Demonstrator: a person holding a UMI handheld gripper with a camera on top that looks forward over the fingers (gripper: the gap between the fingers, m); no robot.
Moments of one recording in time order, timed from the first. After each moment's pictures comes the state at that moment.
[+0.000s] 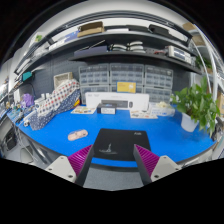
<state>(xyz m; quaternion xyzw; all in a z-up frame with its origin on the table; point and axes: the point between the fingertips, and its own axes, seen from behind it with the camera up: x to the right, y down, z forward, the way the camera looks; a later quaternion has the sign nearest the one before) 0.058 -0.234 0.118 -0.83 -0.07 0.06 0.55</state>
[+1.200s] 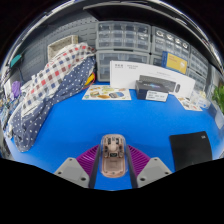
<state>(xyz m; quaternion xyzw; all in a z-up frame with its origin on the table) -0.227 -0.018 -0.010 -0.90 -0.05 0.03 0.43</state>
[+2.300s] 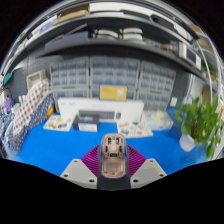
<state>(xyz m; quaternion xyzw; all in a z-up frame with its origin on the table) 0.072 -0.018 0.157 -0.87 -0.01 -0.02 0.50</state>
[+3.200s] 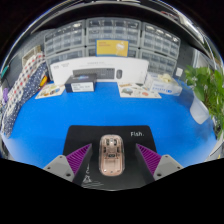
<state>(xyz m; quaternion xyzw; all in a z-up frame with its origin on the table) 0.080 -0.052 0.002 -0.92 0.00 -0.01 0.38</state>
